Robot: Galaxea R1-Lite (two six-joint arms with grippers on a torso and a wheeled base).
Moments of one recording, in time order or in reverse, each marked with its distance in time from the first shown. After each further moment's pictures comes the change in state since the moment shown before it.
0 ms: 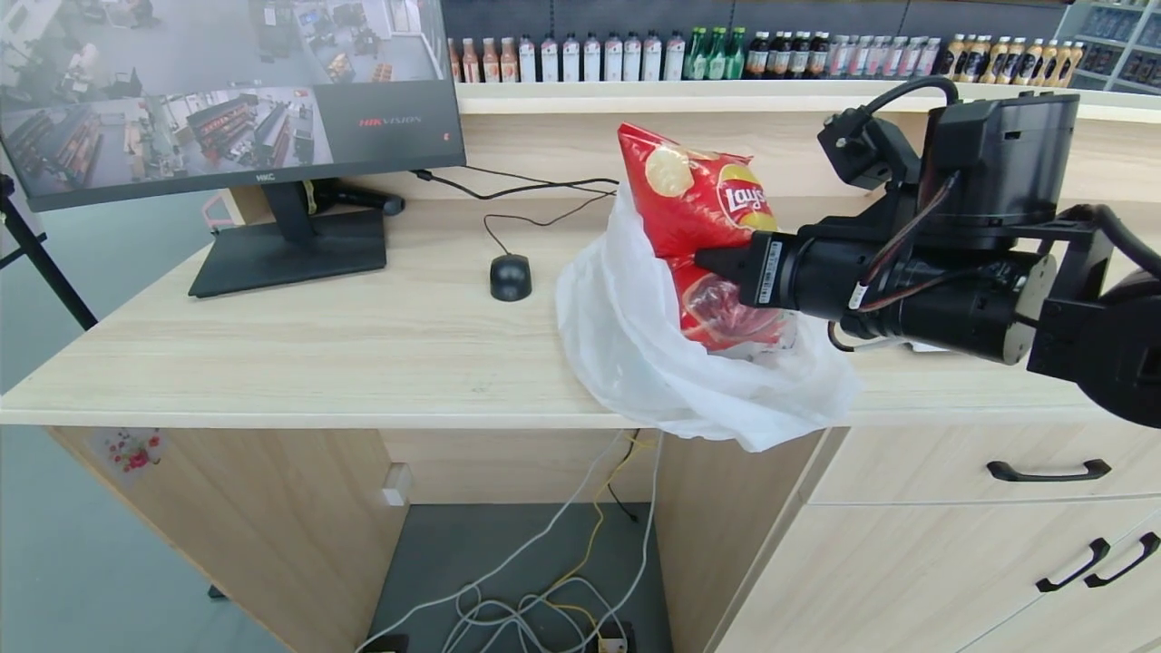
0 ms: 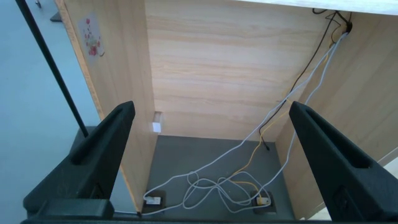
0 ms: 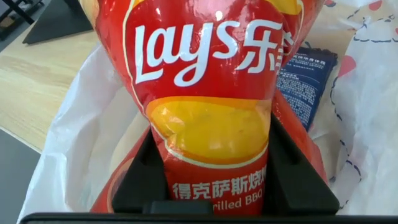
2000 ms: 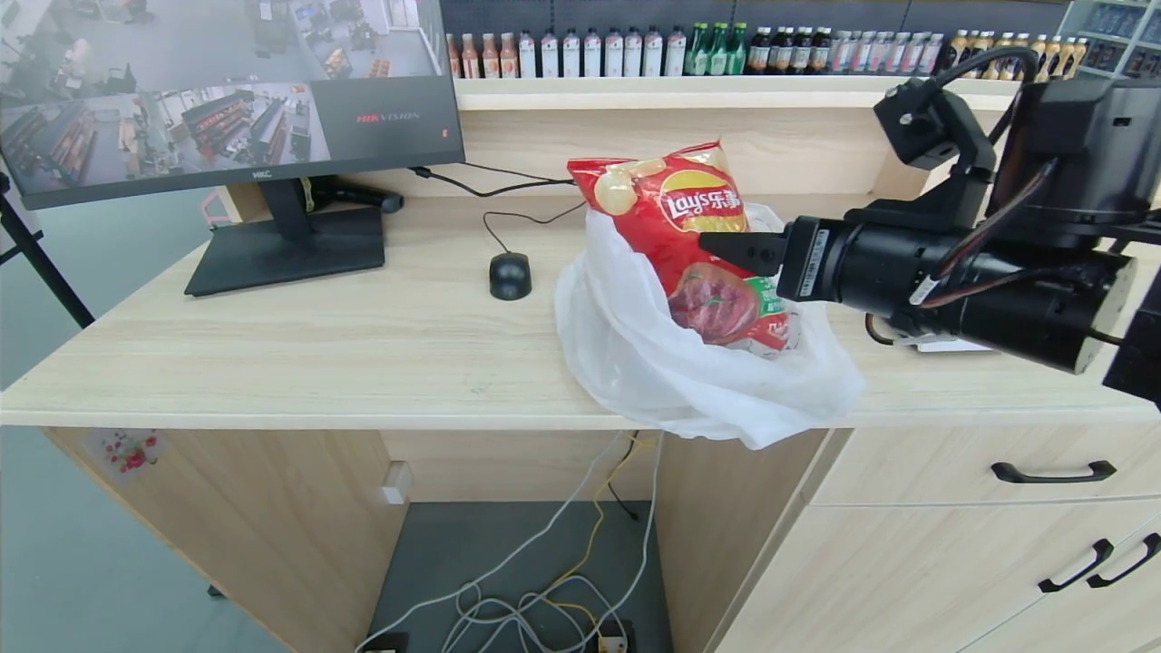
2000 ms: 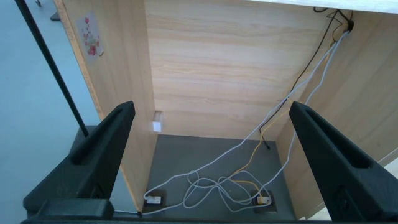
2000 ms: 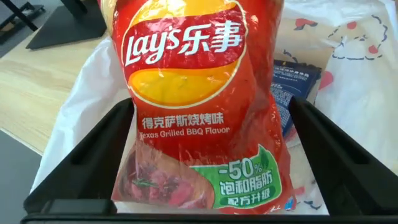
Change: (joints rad) left arm 0.000 0.000 0.000 0.000 0.000 0.001; right arm 0.004 -0.132 0.100 -0.120 0.001 -0.062
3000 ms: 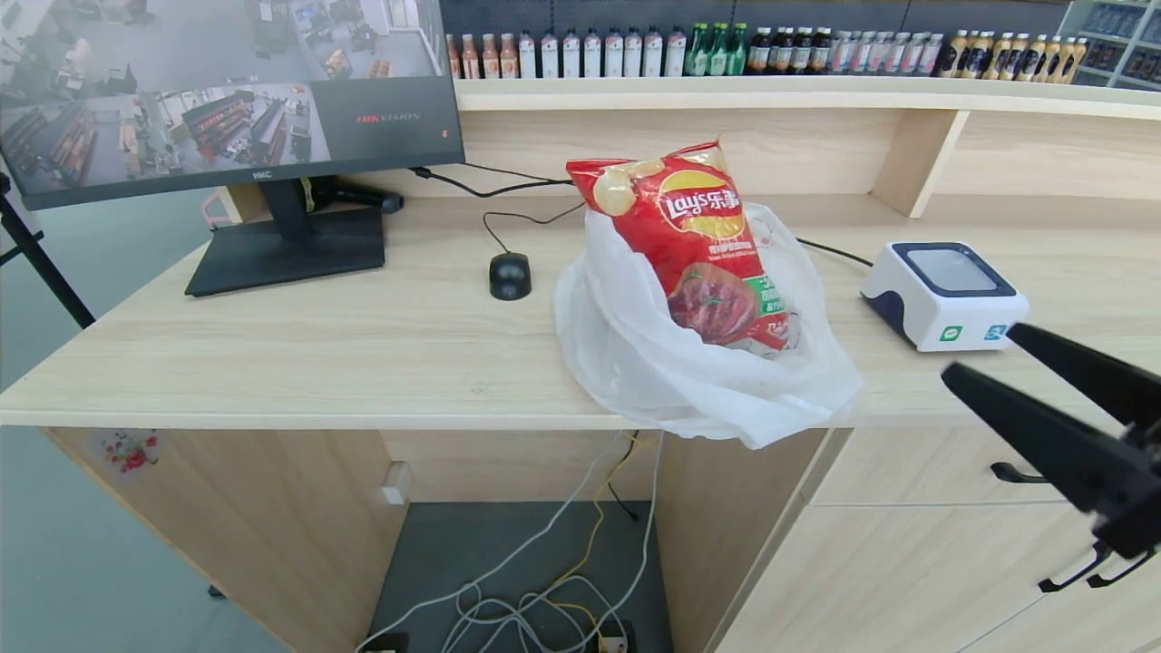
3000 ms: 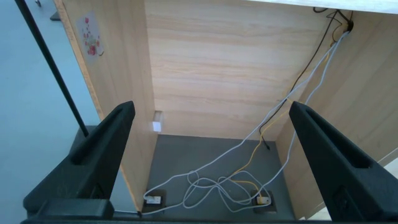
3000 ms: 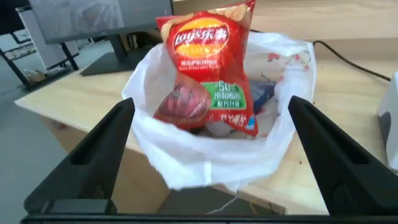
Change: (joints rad) left arm 0.000 0.000 0.000 -0.001 0.000 -0.003; right arm 0.035 -0.544 0.857 -0.593 0.004 -0.087
